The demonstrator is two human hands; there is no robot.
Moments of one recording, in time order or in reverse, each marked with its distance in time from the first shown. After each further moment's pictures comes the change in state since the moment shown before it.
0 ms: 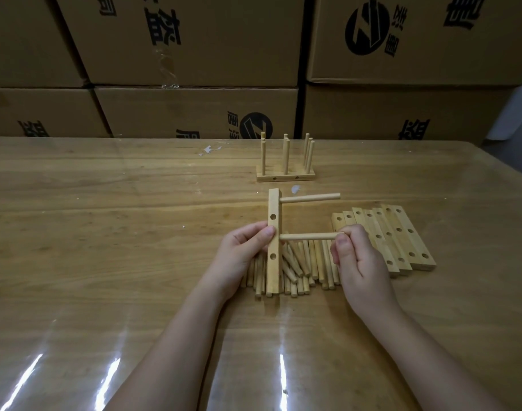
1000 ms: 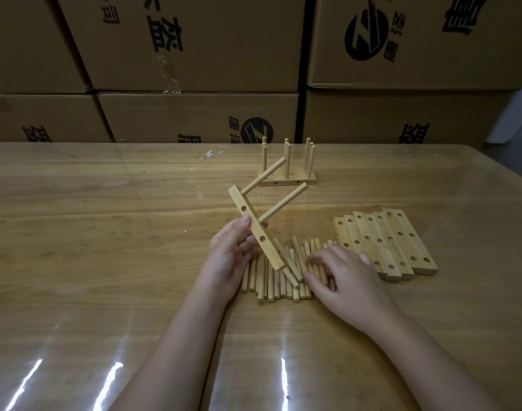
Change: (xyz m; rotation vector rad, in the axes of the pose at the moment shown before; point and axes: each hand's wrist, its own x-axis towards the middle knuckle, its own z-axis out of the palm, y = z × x) left_hand 0.009 -0.001 -0.008 -0.302 0.171 0.086; right_hand -0.002 0.004 0.000 -0.491 -0.461 0.051
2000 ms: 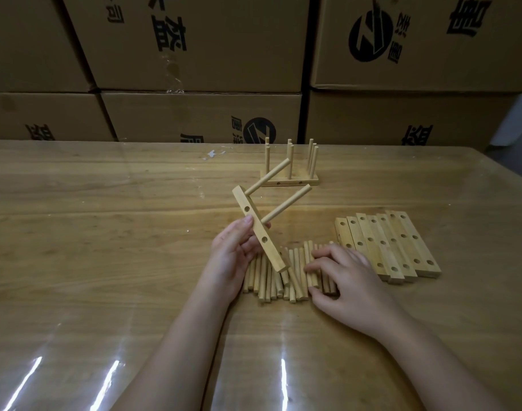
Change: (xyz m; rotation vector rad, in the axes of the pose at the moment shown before) left_hand 0.000 0.000 0.000 0.038 -0.031 0.026; right_hand -0.001 0.009 0.003 0.017 0.001 -0.134
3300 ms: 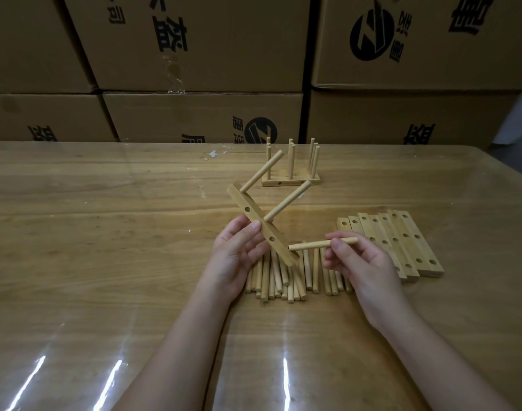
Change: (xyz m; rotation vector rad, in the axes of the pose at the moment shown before) left_hand 0.000 0.004 0.002 -0.152 0.060 -0.085; right_hand 0.007 -0.016 -0.013 1.268 0.320 0.386
